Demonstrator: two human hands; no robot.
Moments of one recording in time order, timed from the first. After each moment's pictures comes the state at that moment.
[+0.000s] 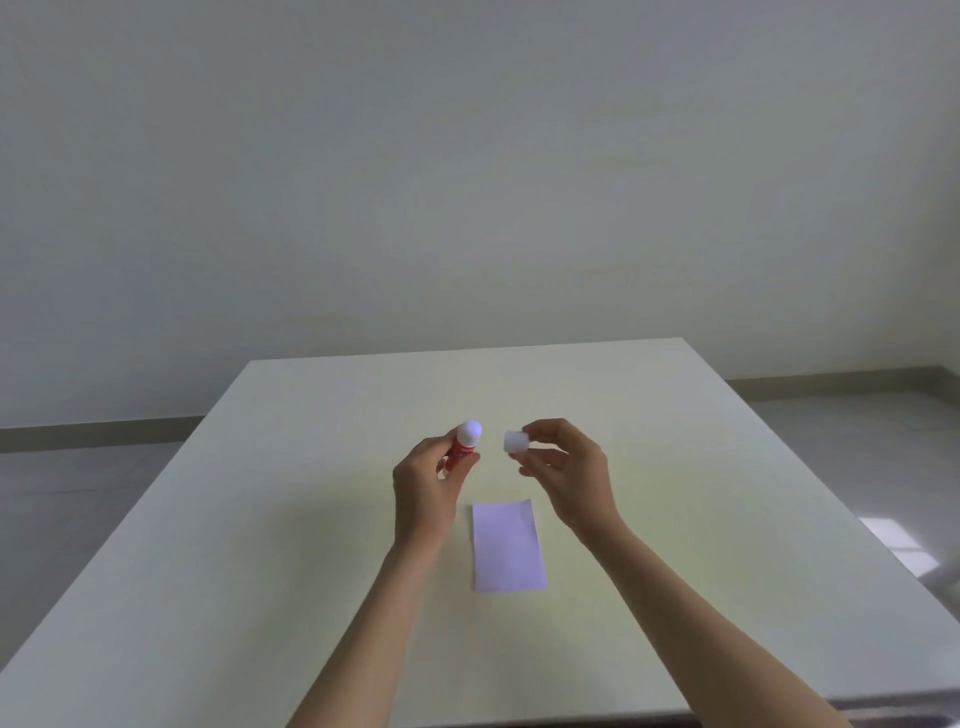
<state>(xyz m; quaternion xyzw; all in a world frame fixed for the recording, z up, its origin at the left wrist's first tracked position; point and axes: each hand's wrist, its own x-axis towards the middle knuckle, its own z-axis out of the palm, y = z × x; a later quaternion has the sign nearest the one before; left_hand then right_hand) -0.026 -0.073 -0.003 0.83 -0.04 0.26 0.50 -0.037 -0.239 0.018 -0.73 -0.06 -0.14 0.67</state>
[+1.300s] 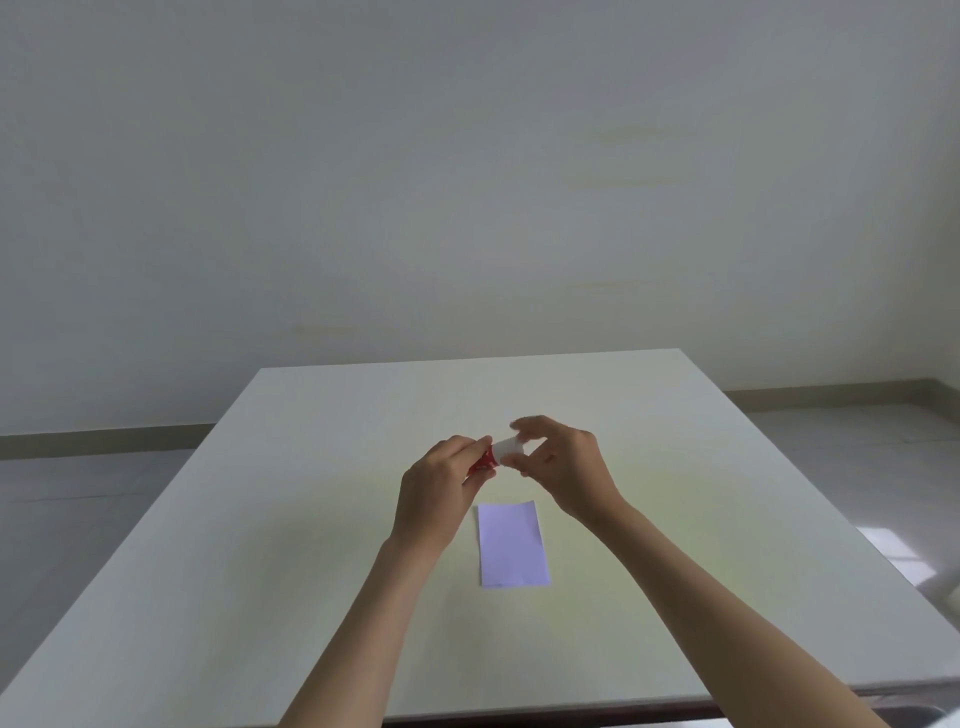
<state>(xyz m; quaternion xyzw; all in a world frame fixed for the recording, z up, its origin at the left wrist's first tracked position) -0.048 -0.068 0.028 0.91 -0.19 0.29 0.25 -0.046 -0.238 0.051 -0.87 -0.15 -0.15 0.45</state>
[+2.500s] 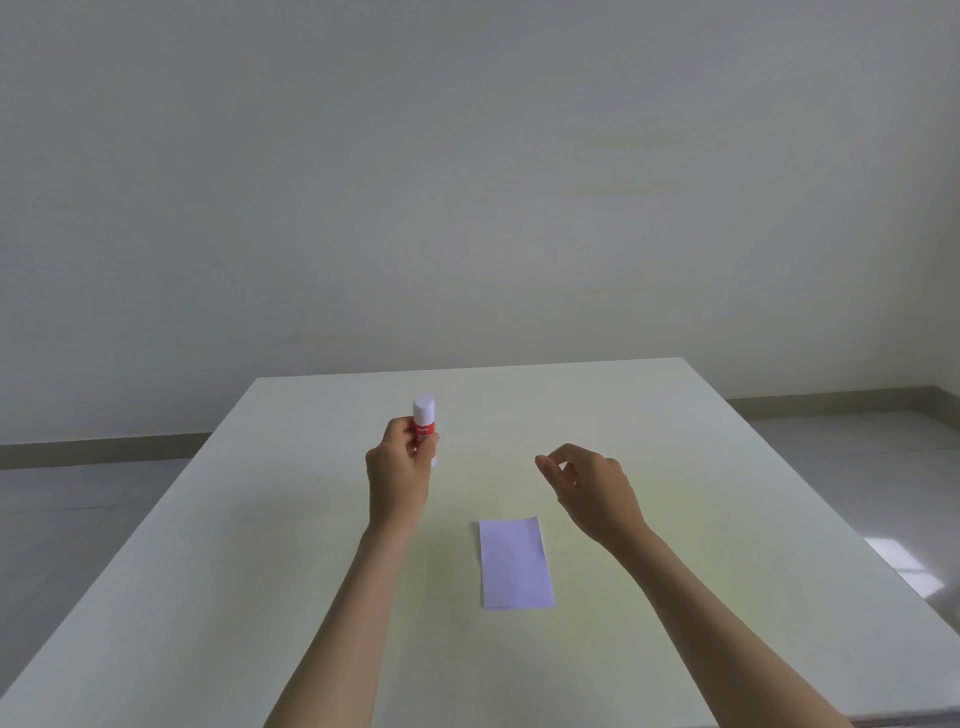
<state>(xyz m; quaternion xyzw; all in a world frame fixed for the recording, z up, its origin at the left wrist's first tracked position) 0.001 -0.039 0.020 0.83 0.01 0.28 0.48 -0.040 -0.255 0.036 -0.92 -0.01 -0.12 0.37</state>
